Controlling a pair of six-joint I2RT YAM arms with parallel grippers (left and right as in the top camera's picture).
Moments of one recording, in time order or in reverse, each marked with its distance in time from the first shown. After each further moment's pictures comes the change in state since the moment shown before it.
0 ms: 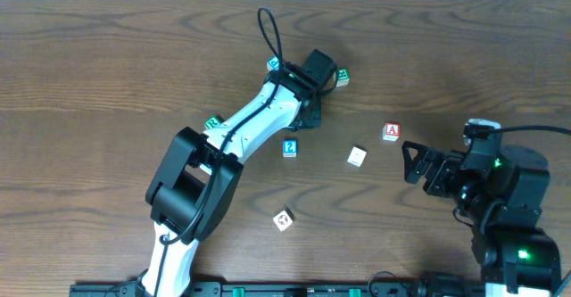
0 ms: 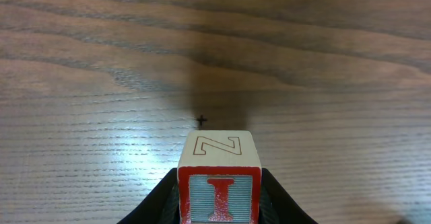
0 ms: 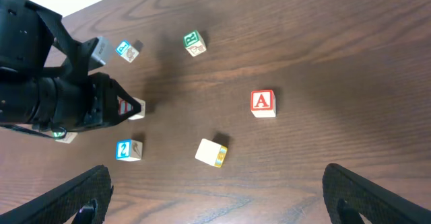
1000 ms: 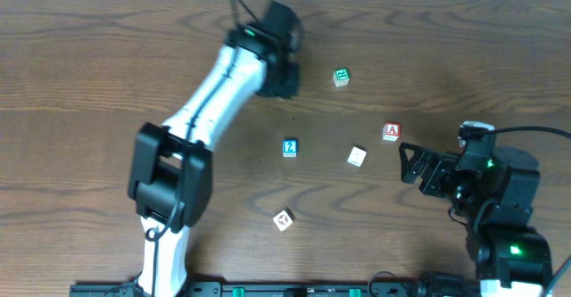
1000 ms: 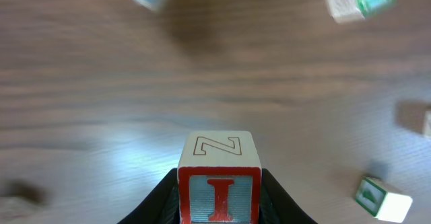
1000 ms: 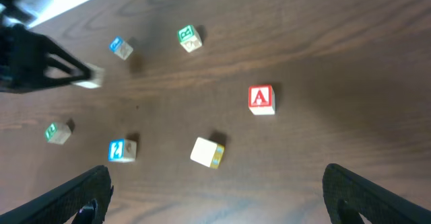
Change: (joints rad) left arm 0.145 0.000 0.209 -0.174 0.193 0.282; right arm 0.000 0.000 -0.054 0.039 0.000 0.007
